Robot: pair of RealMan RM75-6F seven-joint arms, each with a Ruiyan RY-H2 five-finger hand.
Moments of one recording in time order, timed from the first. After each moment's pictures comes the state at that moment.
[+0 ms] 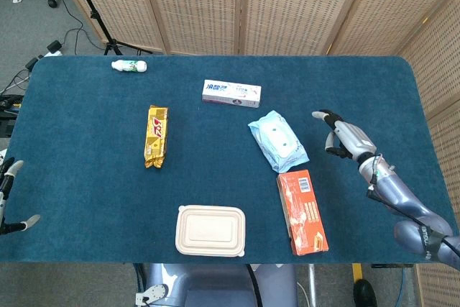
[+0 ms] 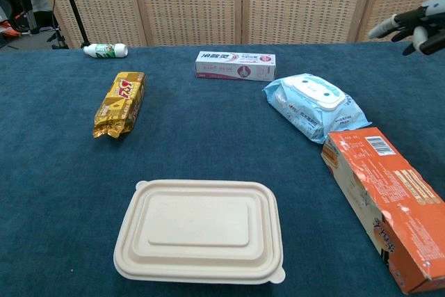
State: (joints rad) left arm -0.08 -1.00 -0.04 -1.72 1.39 1.39 -0.06; right arm 0.72 -1.08 0.25 -1.50 -1.10 0.58 0.37
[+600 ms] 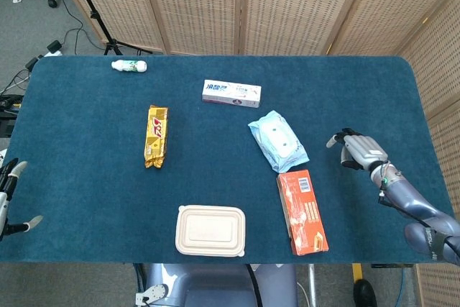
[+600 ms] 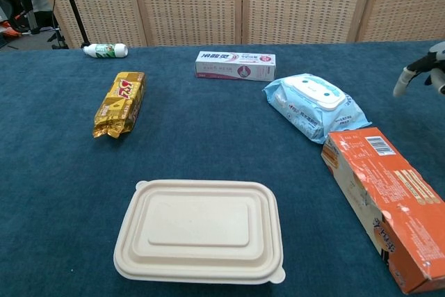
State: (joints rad) left arm -0.08 -1.00 -0.04 -1.73 1.39 1.39 -0.05; right arm 0.73 -1.16 0.15 -1.32 -1.21 0.50 0.29
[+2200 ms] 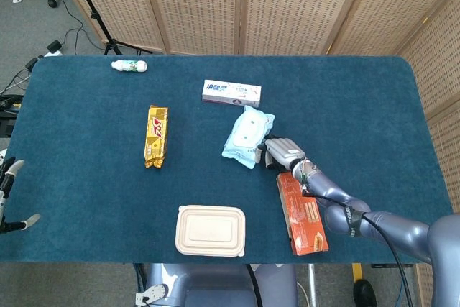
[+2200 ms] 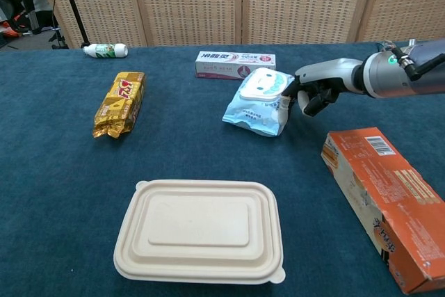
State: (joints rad) left arm -0.09 -0.99 -0.04 -1.71 1.38 1.37 -0.09; right arm 1.02 -1.44 0.17 -1.32 -0.86 0.47 0.05
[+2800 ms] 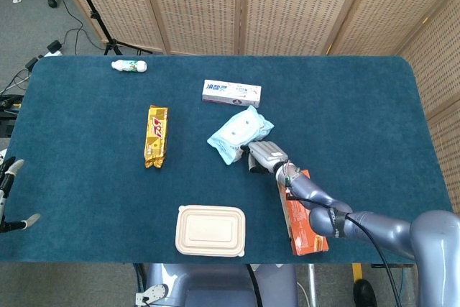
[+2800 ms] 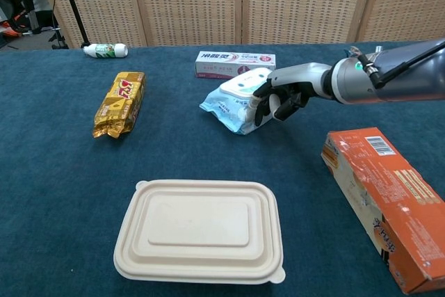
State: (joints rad) left arm -0.09 -0.99 -0.04 -1.70 1.37 1.36 -0.10; right arm 1.07 -1.51 0.18 -1.33 -0.79 0.51 0.01
